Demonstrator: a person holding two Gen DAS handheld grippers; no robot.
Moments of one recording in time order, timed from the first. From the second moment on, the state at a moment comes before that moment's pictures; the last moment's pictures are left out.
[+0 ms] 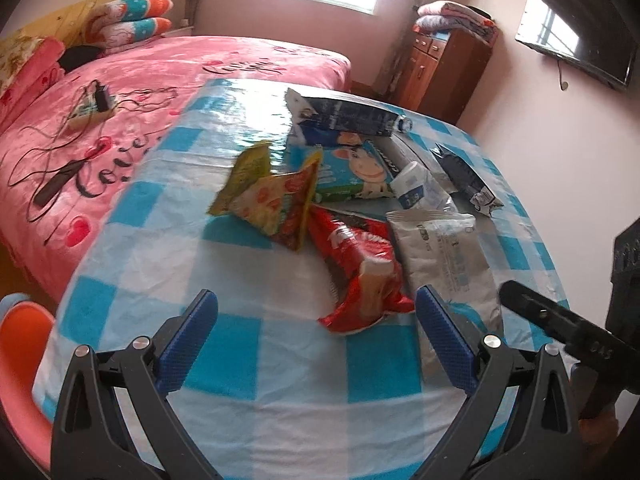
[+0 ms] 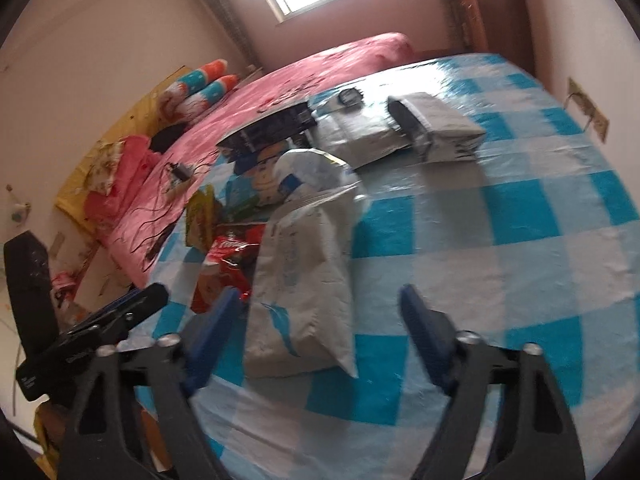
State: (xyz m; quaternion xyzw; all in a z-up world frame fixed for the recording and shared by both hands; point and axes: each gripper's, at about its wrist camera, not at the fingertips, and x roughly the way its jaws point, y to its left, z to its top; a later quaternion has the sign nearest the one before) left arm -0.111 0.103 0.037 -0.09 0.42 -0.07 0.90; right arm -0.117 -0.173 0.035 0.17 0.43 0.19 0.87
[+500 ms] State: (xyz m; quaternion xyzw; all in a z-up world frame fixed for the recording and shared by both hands) left arm -0.059 0.077 0.017 -0.07 0.45 -0.07 0.89; right arm -0.068 -0.173 0.019 0.20 0.45 0.24 0.84
